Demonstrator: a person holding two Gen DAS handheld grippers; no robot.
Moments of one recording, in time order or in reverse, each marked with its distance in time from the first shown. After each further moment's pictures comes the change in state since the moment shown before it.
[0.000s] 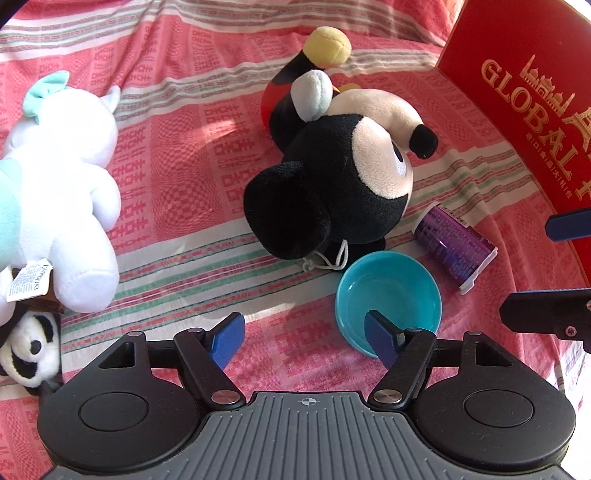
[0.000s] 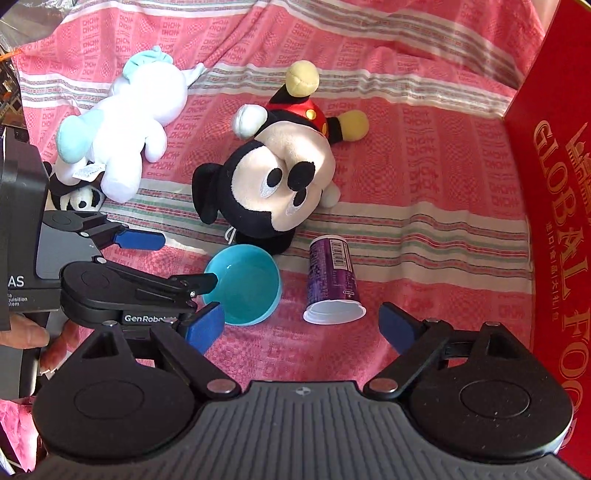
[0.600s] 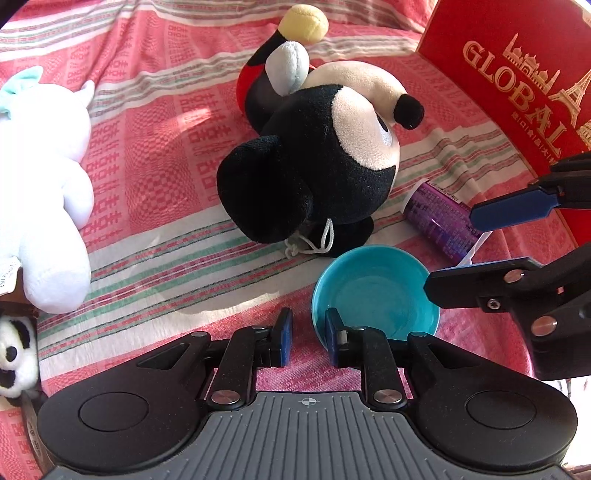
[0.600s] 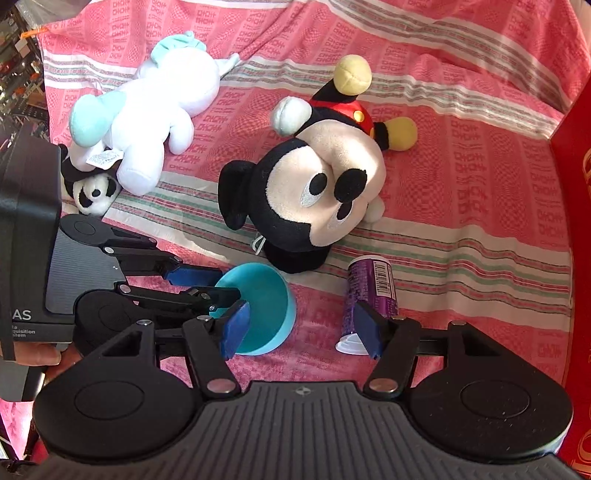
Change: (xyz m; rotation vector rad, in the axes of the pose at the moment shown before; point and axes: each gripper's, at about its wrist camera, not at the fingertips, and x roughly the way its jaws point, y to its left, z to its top) left arm 0.013 0.001 -0.007 0.050 0.005 -0.049; right arm 0.034 0.017 0.008 -0.092 -0.001 0.062
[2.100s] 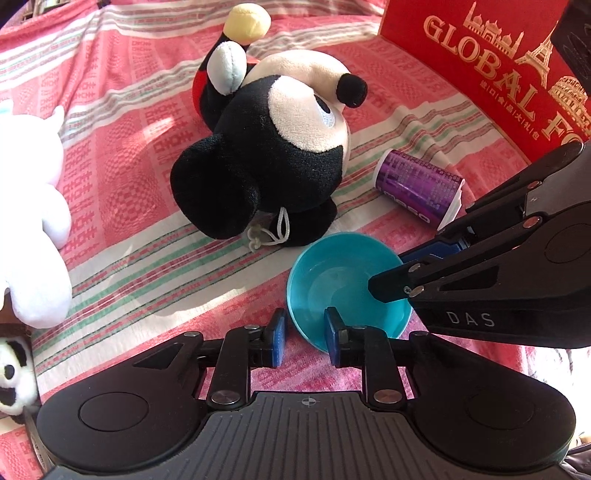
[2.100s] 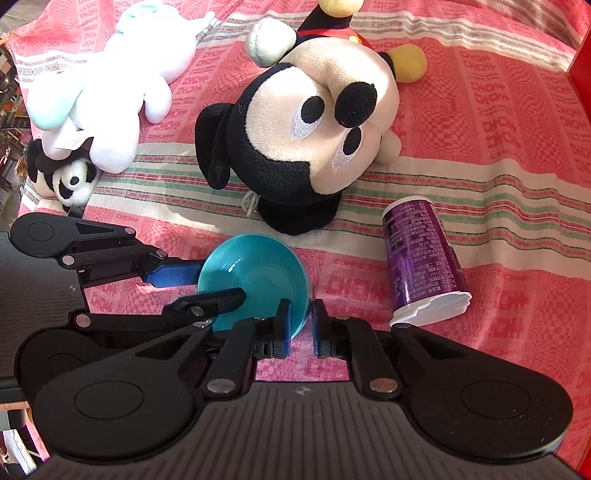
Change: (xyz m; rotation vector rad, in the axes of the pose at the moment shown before) left arm -0.002 -0.023 -0.004 0.112 0.014 -0.002; right arm 0.042 -0.012 -0.013 0.120 0.100 0.054
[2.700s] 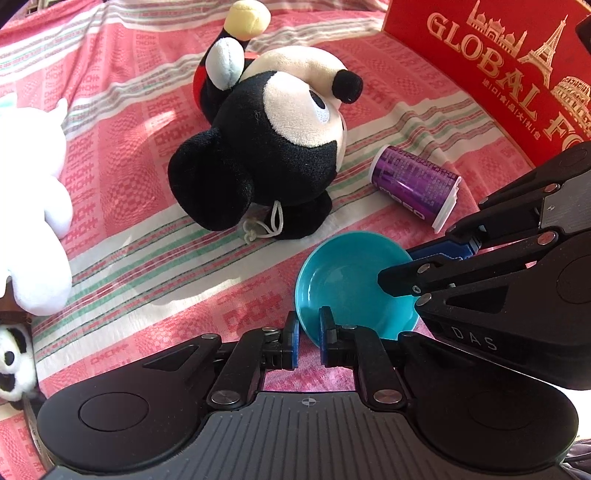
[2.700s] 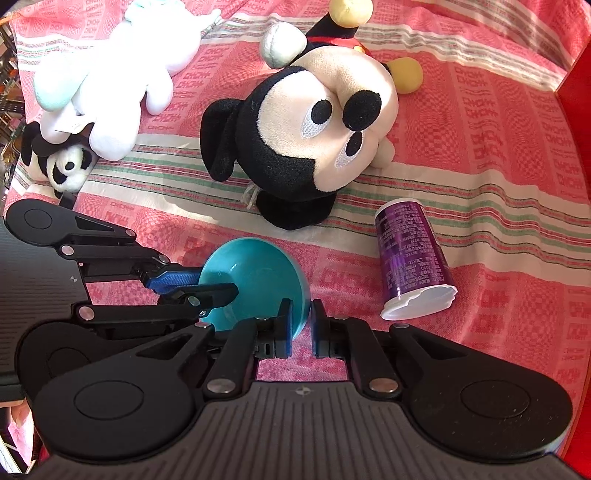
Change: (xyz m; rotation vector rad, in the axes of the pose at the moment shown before) left arm -0.004 -0.005 0.003 -0.026 0.026 0.001; right arm -0.008 0.008 -0.003 -0.056 -0.016 -0.081
